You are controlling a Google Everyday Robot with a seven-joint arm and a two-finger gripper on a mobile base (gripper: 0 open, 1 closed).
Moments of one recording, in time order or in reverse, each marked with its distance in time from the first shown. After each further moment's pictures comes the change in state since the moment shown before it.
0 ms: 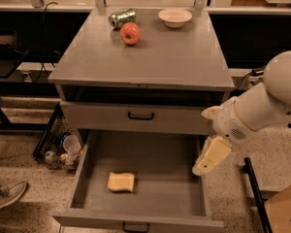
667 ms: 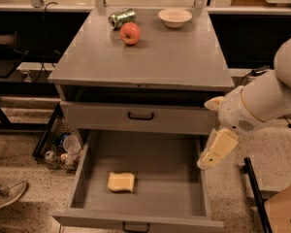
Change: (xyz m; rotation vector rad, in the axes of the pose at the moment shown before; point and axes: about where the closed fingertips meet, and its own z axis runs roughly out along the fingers) arm -0.016 -0.003 -0.028 0.023 -0.003 -0.041
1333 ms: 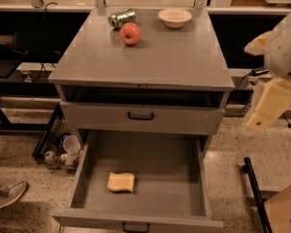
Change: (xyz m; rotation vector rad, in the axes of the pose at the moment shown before) arm -0.038 -0.009 -0.161 0.225 0.222 -0.110
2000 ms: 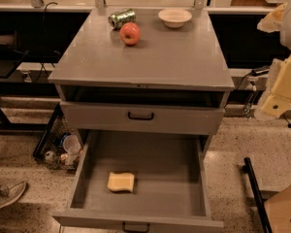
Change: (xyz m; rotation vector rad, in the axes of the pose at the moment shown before) arm -0.005 -0.011 -0.043 0.055 0.054 -0.022
